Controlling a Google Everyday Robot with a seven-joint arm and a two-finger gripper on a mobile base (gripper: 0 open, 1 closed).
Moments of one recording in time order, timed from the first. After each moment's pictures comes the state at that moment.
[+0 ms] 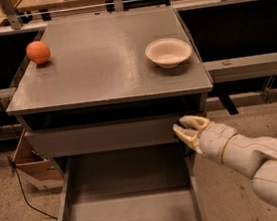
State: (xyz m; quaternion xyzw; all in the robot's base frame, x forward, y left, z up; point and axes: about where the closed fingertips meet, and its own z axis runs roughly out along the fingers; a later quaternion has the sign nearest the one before) arm 0.521 -0.129 0.748 -0.32 0.72 0.11 0.60
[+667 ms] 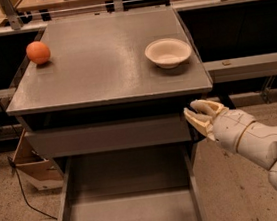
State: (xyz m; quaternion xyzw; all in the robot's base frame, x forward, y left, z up) arm 0.524 -0.152 0.810 -0.31 0.69 0.11 0.64
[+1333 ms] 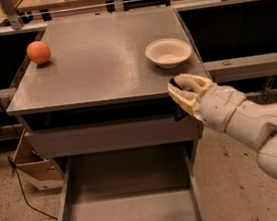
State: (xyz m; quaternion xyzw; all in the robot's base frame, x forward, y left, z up) arm 0.530 -0.106 0.893 -0.33 0.62 0.13 0.70
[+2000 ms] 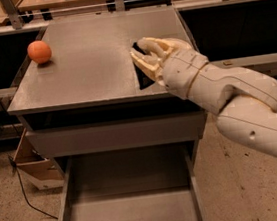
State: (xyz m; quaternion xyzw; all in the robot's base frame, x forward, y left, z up) arm 0.569 -0.031 0.978 -0.35 0.55 0.15 0.75
